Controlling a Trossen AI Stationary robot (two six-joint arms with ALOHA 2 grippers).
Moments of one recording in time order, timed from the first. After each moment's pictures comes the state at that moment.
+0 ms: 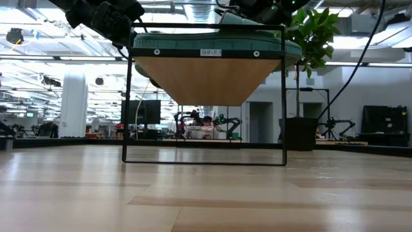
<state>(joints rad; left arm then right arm) 0.55 1.02 0.79 -0.32 0.54 0.42 -0.30 1.69 1.35 -0.51 -0.17 -0.59</state>
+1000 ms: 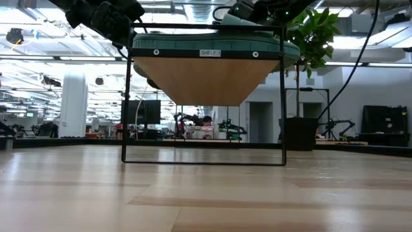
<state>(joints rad) 0.55 1.02 0.79 -0.32 0.54 0.41 -0.36 1.77 1.36 -0.50 -0.28 -0.50</state>
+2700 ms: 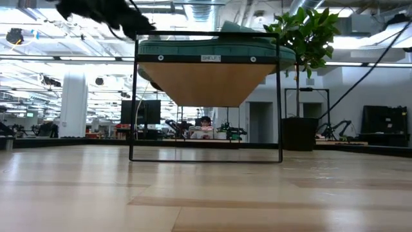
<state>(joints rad) 0.61 0.86 0.78 -0.19 0.60 0.36 -0.24 1.26 1.34 -0.31 0.07 -0.54</state>
